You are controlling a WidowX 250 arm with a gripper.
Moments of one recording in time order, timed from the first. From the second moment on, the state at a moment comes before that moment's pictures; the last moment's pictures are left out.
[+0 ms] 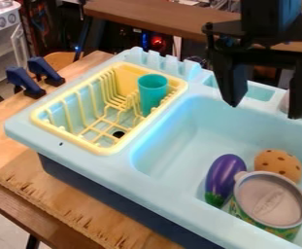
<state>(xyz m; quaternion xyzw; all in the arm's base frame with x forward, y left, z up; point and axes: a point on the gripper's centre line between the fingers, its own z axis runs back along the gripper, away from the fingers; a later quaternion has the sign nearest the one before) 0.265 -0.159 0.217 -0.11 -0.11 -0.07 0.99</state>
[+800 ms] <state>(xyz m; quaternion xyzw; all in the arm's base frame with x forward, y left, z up) 0.316 -0.146 0.176 -0.05 -0.05 -0.01 1.00</state>
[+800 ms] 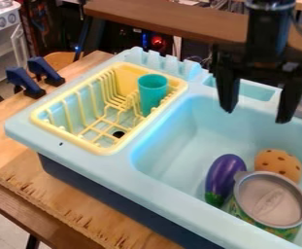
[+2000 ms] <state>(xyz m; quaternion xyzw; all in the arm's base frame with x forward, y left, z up) 0.319 -0.182 0.106 -0.11 -0.04 -0.13 0.98</state>
